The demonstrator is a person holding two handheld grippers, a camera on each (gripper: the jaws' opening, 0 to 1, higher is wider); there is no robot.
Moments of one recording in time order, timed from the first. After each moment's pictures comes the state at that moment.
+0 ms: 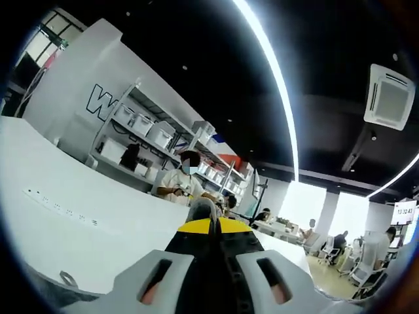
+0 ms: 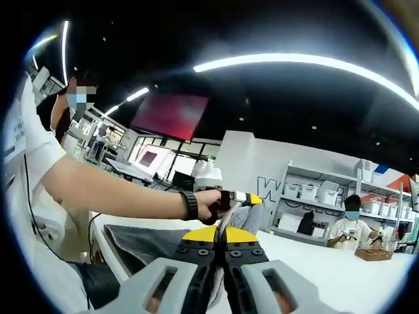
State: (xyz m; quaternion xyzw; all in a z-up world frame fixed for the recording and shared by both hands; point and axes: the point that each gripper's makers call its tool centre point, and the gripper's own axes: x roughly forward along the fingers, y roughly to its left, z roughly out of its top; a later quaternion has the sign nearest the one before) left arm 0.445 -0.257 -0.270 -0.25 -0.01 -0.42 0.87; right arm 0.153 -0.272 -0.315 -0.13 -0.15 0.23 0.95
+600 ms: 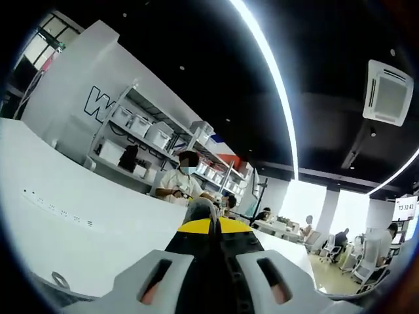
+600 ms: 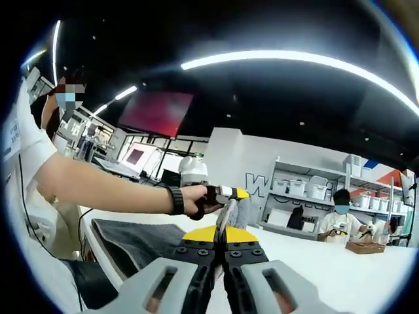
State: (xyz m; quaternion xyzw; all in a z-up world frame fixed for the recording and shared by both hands) left arm 0.449 -0.274 -0.268 -0.25 -0.02 -0.42 0.87; right arm 0.159 -0.305 -0.318 -0.12 -0.14 0.20 0.96
